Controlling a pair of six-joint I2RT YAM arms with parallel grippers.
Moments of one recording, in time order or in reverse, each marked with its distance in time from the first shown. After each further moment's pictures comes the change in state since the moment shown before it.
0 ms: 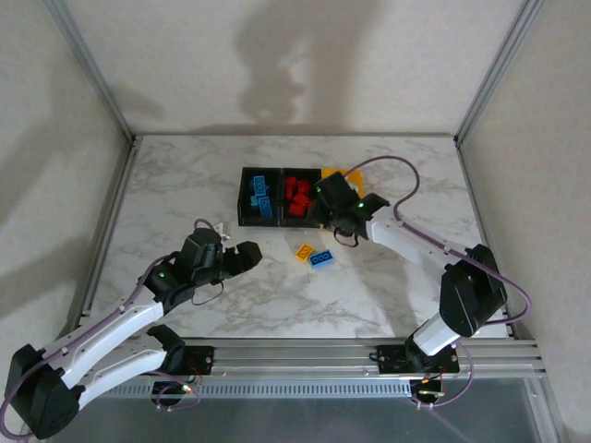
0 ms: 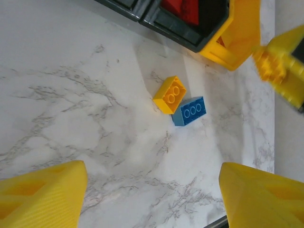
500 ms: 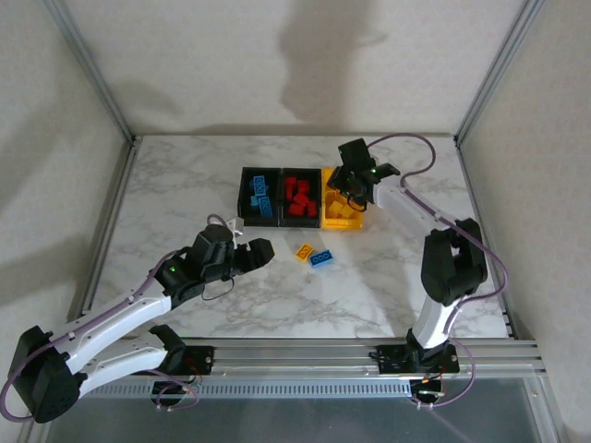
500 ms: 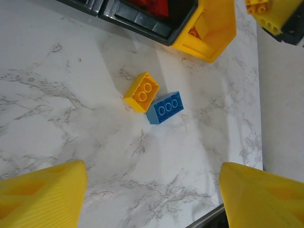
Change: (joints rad) left arm -0.072 0.076 0.049 0.070 -0.013 -0.008; right arm -0.217 0.239 0.229 0.029 -0.025 -0.039
